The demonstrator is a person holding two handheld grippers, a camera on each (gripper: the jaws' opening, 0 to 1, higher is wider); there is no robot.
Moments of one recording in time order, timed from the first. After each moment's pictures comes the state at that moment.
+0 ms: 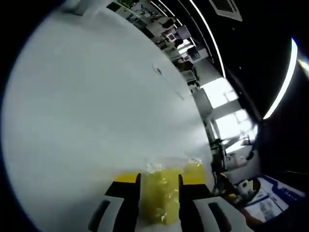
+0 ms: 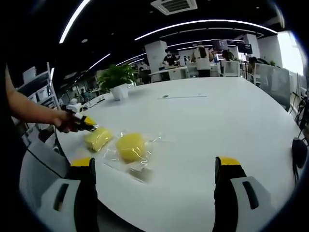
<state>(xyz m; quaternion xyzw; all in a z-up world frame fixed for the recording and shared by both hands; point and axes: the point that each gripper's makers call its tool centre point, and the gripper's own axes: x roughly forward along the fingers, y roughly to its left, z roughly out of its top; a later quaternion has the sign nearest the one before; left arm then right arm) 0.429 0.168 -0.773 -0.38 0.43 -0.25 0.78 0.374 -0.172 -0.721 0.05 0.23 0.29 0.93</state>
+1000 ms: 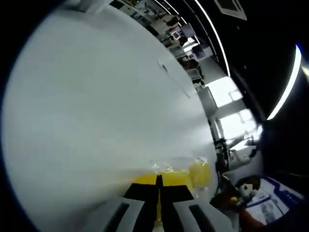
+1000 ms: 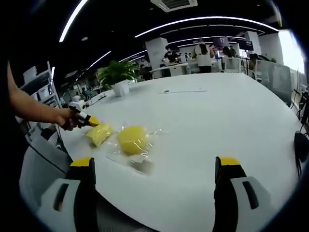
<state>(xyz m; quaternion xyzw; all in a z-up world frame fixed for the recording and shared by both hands) 0.428 0.170 -0.783 -0.37 0.45 -0.23 0.78 0.359 -0.171 -0.734 0.07 0.25 0.31 0.91</state>
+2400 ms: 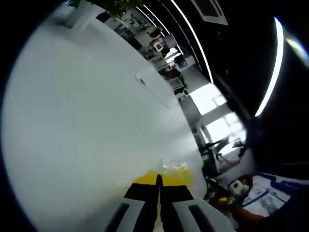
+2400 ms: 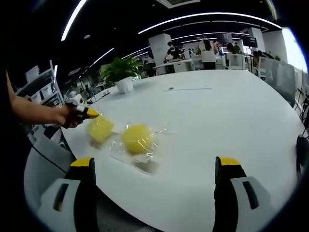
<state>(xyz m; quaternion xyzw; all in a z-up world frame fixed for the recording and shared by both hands) 0.426 0.154 -0.725 -0.37 0.35 -0.29 0.81 0.361 -0.168 -0.727 0.05 0.26 0.32 0.91</state>
